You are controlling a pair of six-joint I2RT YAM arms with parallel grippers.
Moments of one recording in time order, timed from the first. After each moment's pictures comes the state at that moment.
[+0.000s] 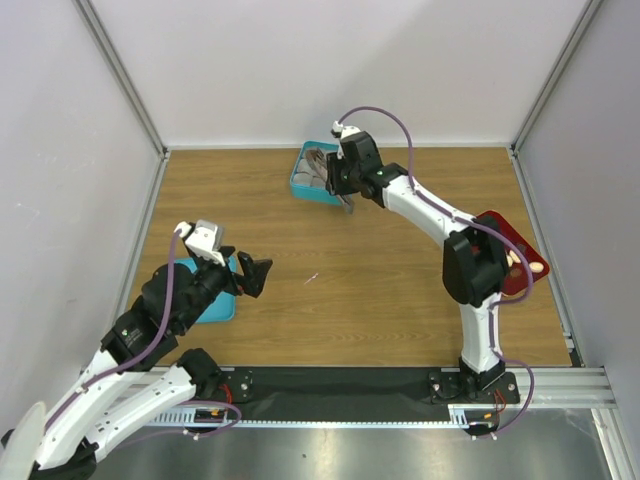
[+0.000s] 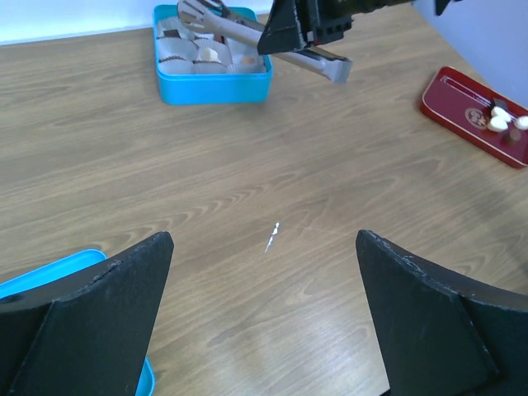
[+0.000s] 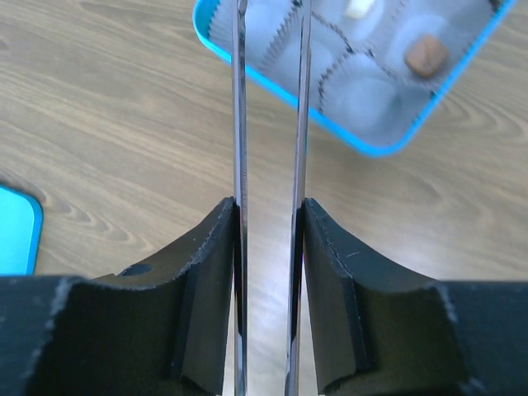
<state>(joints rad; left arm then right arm) -0.75 0.50 0.80 -0.51 -0.27 -0.24 0.58 2.02 1.77 -0.35 0.02 0.28</state>
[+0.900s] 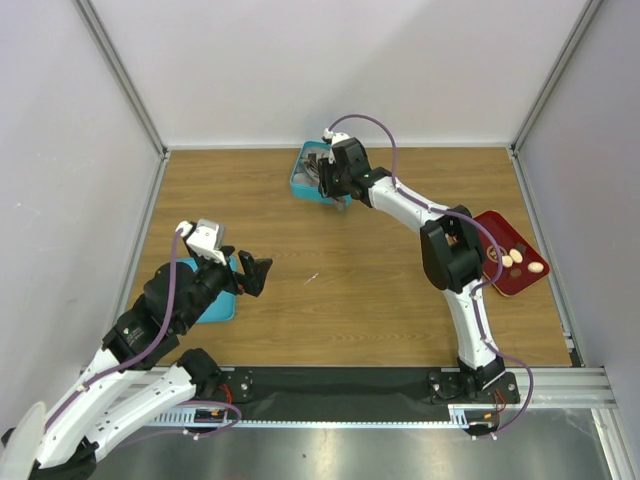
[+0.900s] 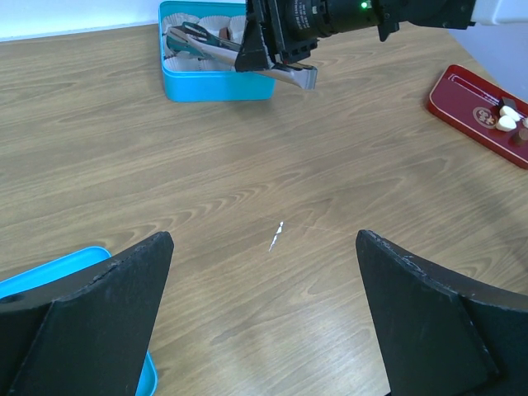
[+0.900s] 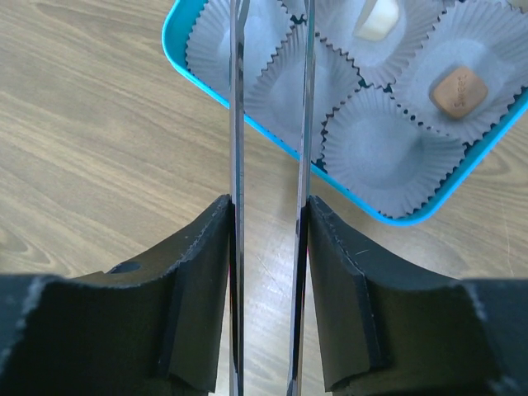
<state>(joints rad) -0.75 0.50 0.80 -0.51 -0.29 -0.24 0.57 2.23 1.87 -0.26 -0.01 0.26</state>
